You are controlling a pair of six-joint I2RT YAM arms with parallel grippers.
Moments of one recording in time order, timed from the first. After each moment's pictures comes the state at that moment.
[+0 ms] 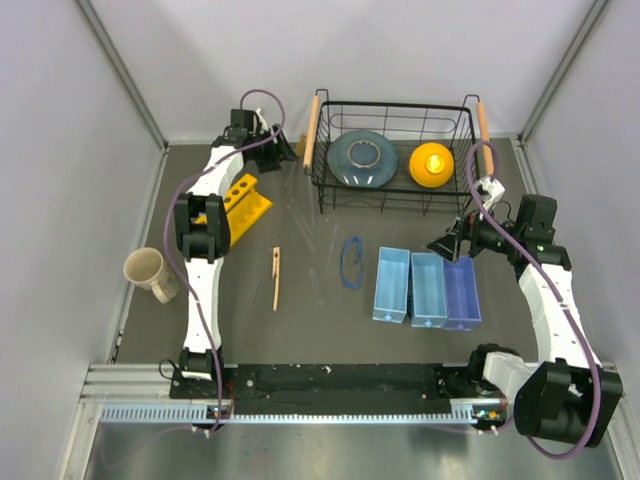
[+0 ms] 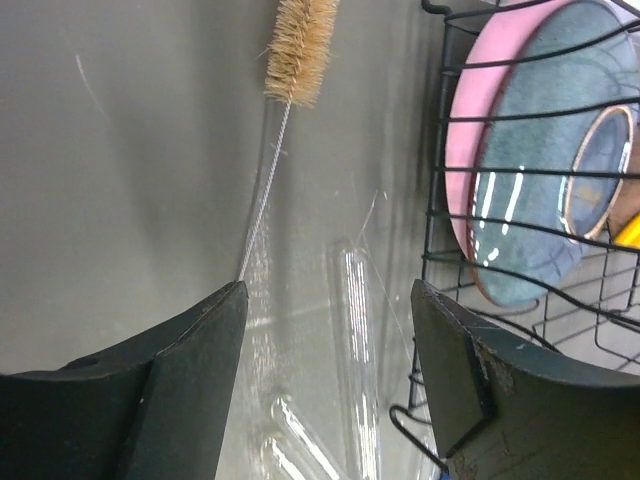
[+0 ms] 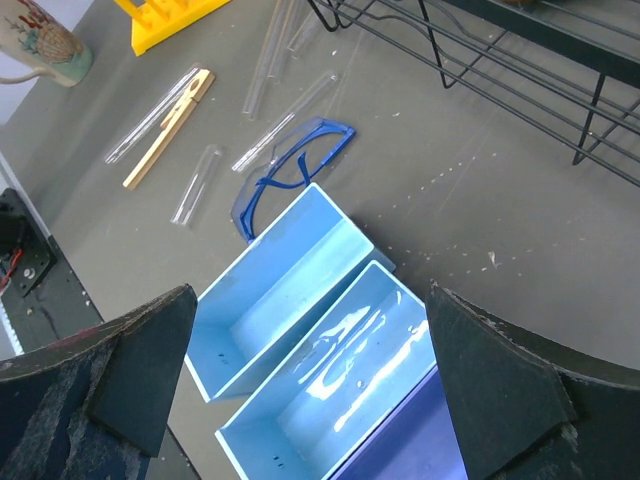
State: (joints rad) left arm -0.10 2.46 2.26 -0.54 0.44 -0.46; right arm -0.17 1.02 0.81 -0.46 -0.97 -0.17
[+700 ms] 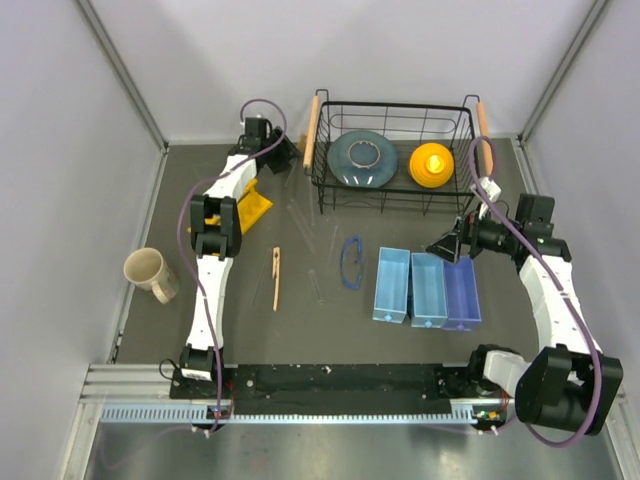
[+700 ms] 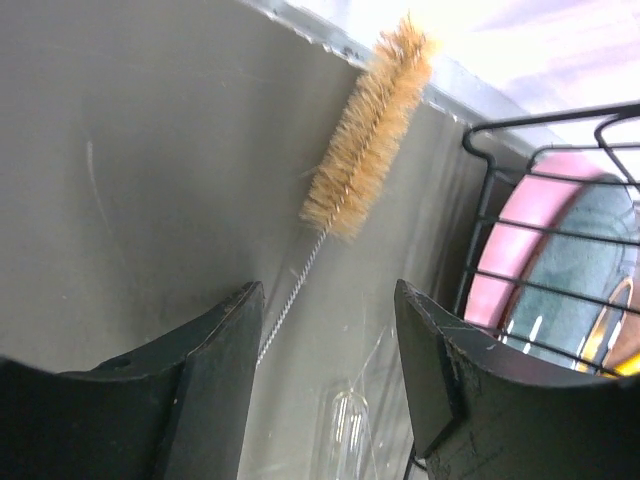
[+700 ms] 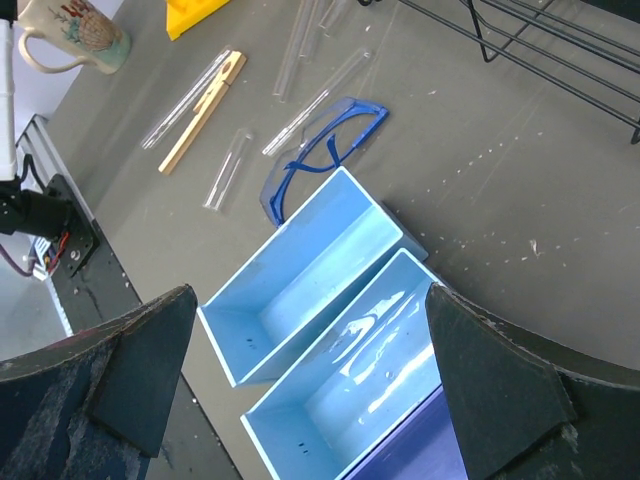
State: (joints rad) left arm -0.13 2.66 2.37 -0.35 0.29 -0.76; right arm -0.19 1.09 0.84 -0.55 -1.04 -0.20
